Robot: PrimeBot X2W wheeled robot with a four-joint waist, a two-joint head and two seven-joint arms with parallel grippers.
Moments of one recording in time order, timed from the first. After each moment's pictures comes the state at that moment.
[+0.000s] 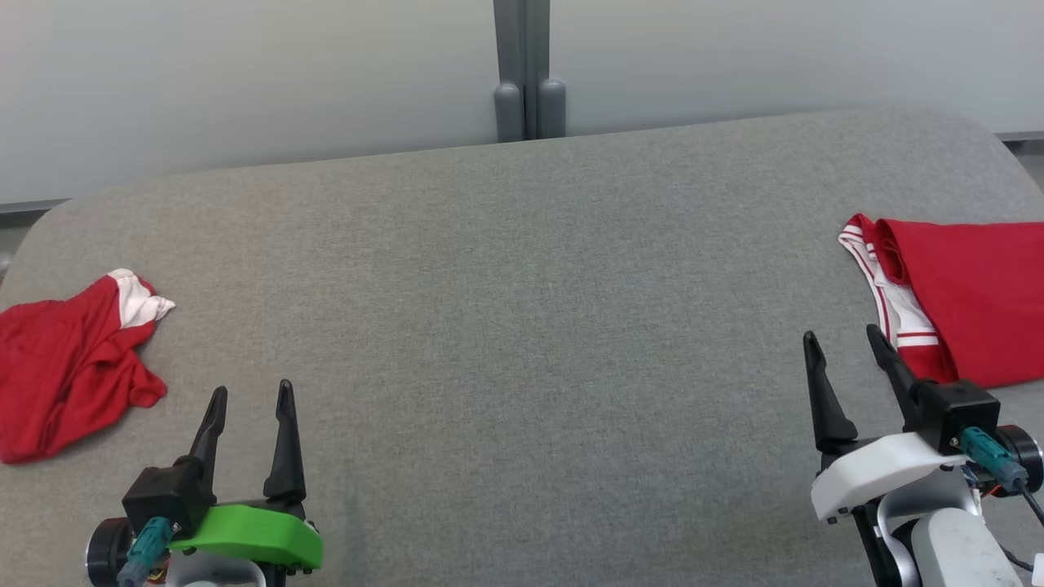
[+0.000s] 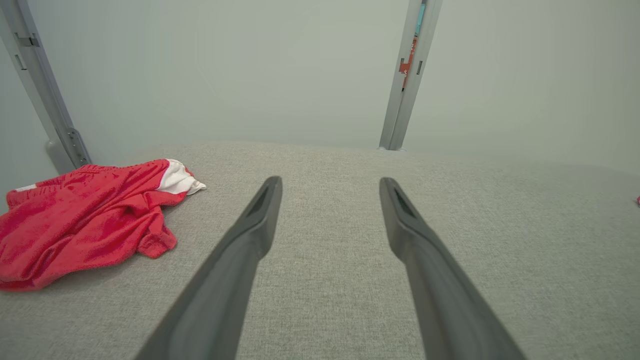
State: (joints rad) left arm -0.06 0.05 0.02 0.27 -0.20 -0.13 -0.26; right arm -0.08 -0.12 -0.01 0.18 0.12 0.13 -0.16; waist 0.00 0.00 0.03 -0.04
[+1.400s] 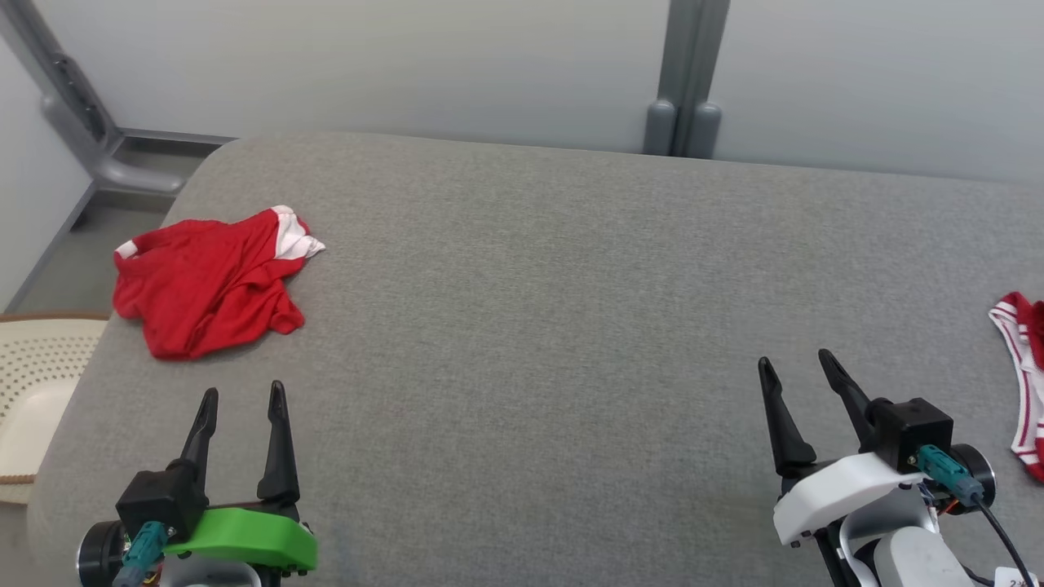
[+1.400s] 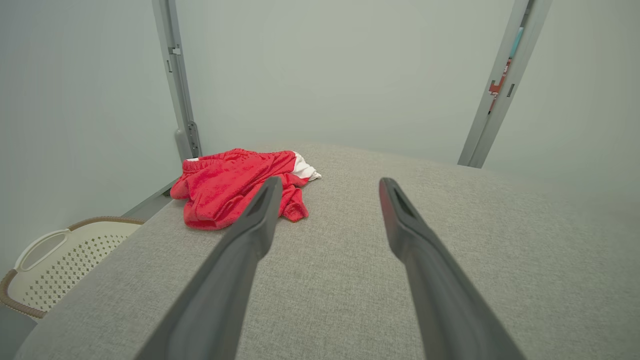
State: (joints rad) left arm -0.05 0.05 0.03 0.26 -0.19 -0.12 -0.26; right arm -0.05 -0.08 0.05 0.19 0.14 0.13 -0.16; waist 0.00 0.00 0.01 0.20
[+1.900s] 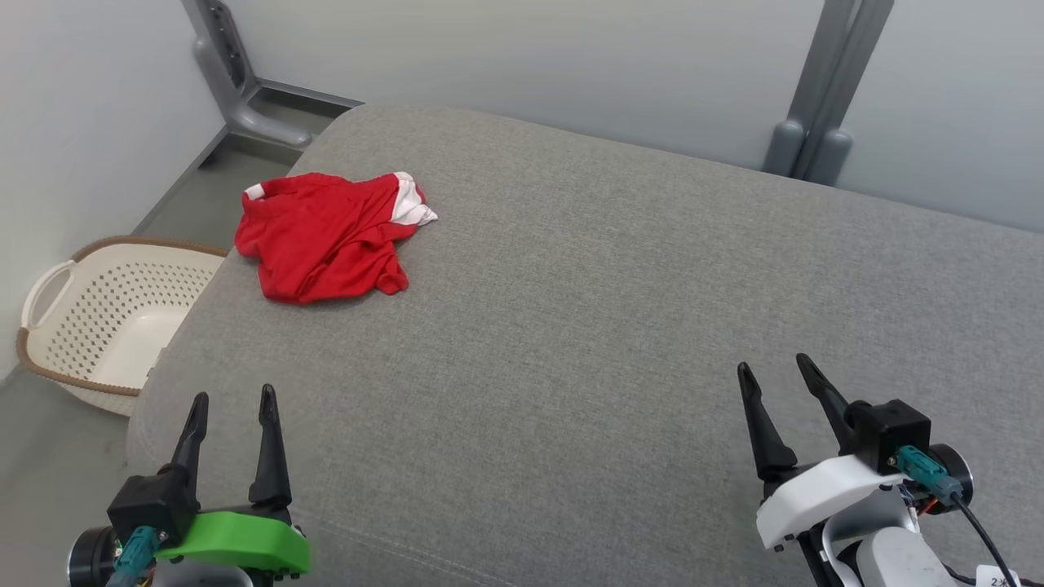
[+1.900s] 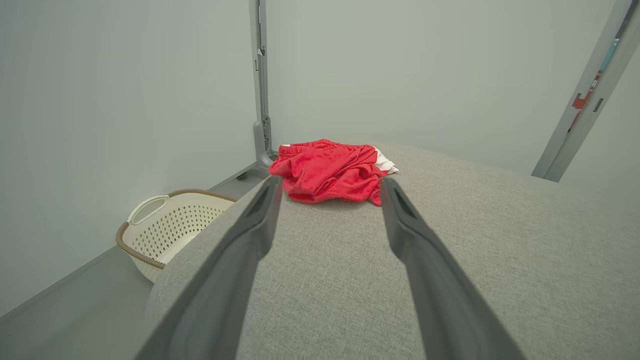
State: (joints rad) left arm -0.04 0.05 0.05 0.25 -0.18 -0.12 -0.26; right arm -0.06 -0.07 0.09 0.22 0.15 0.13 -0.16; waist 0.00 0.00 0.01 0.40
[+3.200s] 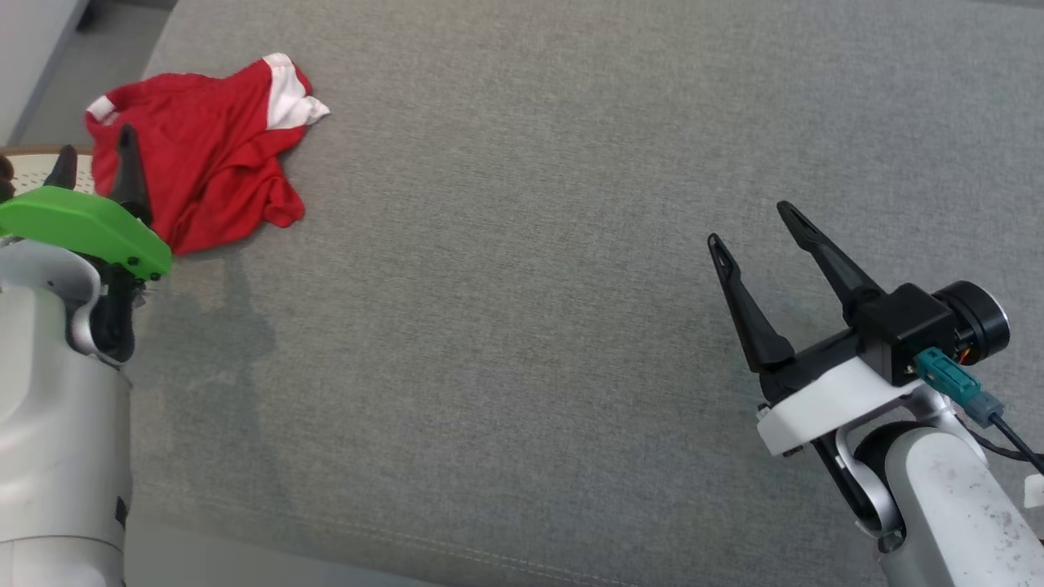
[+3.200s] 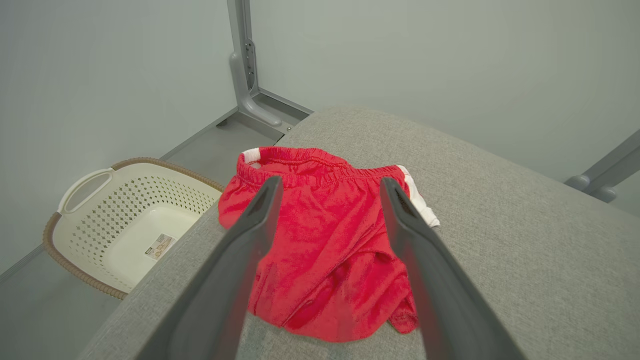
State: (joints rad) left arm -0.81 0.25 0.02 0.87 -0.50 -0.13 -0.04; right arm -0.22 -0.23 0.23 -0.13 0.11 0.13 0.00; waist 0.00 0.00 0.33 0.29
